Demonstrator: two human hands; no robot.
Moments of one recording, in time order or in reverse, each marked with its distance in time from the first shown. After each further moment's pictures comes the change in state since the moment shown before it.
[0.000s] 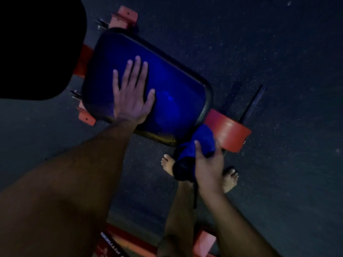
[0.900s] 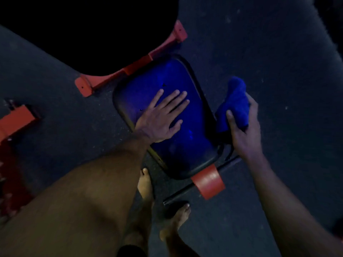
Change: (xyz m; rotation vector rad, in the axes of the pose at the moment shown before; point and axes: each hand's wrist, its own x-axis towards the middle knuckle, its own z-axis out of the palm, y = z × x) left_hand -0.001 -0.004 -0.007 -0.068 0.022 -0.046; right_hand 0.113 -0.217 0.048 -0.710 -0.455 -0.723
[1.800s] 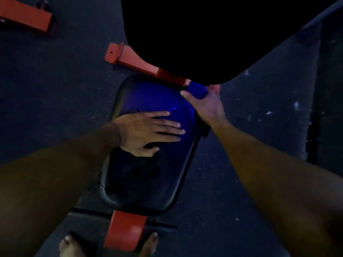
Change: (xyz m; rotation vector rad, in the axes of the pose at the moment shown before) left_hand -0.004 -0.004 0.018 -0.087 0.113 -0.066; right_hand 0.205 -0.092 0.125 -0.485 -0.654 -0.591
